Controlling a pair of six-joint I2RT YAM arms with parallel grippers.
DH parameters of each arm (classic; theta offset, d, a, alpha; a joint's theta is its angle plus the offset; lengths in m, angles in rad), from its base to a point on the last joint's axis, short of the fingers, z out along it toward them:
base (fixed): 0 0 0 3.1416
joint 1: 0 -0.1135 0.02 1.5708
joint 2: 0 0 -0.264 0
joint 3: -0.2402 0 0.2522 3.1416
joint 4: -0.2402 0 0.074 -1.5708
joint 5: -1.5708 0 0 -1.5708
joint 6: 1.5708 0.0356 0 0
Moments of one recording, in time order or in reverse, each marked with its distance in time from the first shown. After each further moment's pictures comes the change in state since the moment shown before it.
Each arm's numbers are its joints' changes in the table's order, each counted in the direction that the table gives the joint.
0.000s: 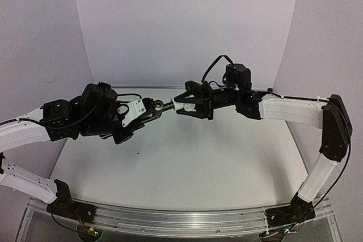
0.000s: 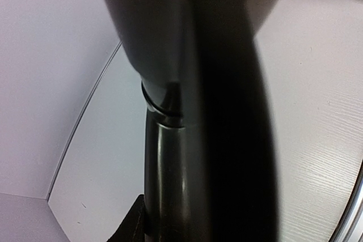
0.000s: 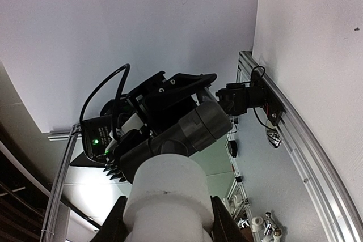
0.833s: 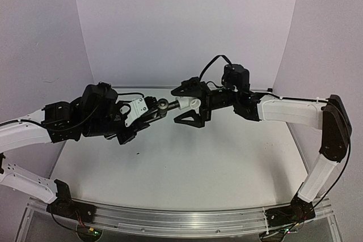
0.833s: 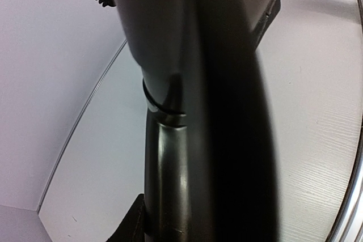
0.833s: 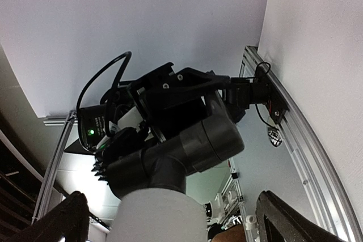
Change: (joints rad) left arm 0.010 0.000 0.020 0.082 -0.041 -0.025; right arm -0.024 0.002 0.000 0.033 0.012 -0.032
